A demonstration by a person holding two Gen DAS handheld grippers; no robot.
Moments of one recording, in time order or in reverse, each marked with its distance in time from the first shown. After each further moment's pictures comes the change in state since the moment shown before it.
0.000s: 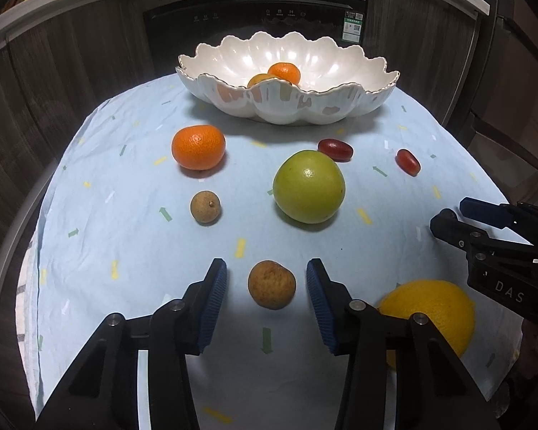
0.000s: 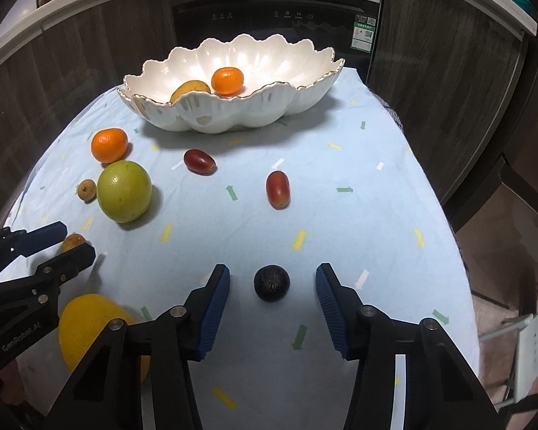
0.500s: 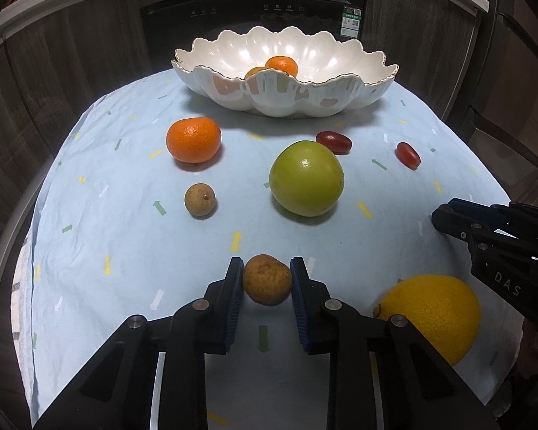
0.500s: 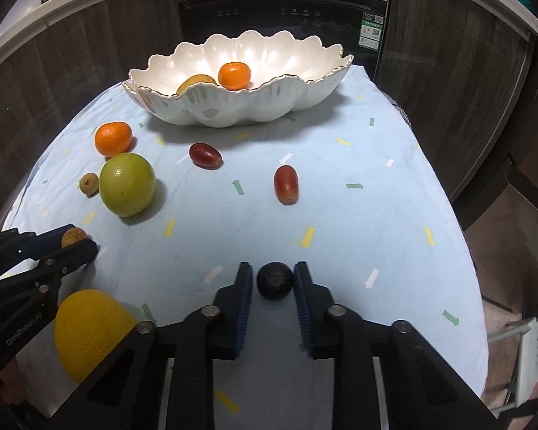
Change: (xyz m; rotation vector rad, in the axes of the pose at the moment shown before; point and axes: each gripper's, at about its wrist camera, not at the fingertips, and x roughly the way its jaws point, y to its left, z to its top) left arm 0.005 -0.001 -0.005 0.002 0.010 -0.008; right arm 0.003 0.003 -0.003 -0.019 -0.001 0.016
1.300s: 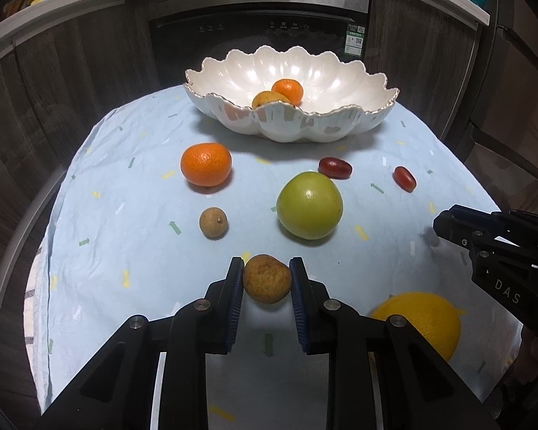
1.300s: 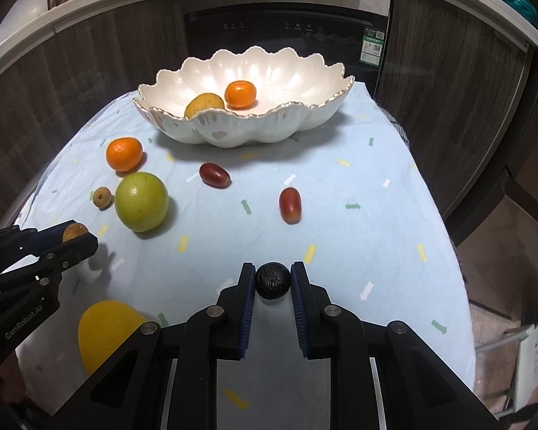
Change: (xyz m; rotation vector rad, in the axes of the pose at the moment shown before) left arm -0.019 0.003 0.011 -0.016 -0.050 0.014; right arm -0.017 0.003 0.011 -0.006 -0.047 0.006
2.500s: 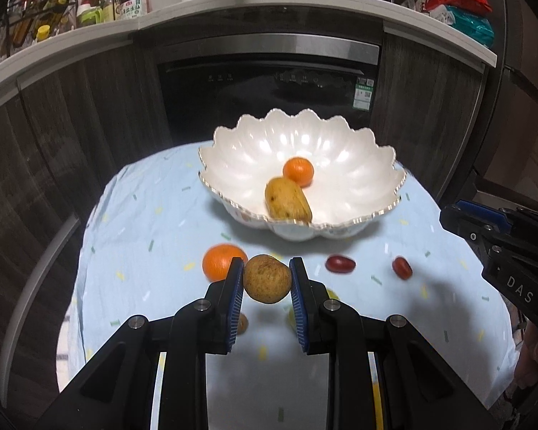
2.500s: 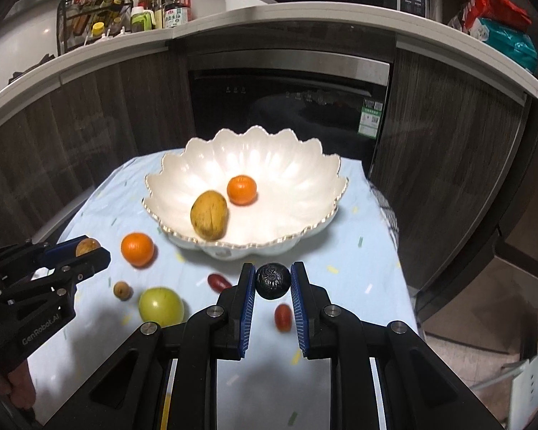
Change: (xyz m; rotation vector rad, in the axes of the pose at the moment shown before) left arm -0.025 0.012 0.076 -0.007 -0.129 0.022; right arm -0.035 -0.004 0.078 -0.006 -0.180 -0.001
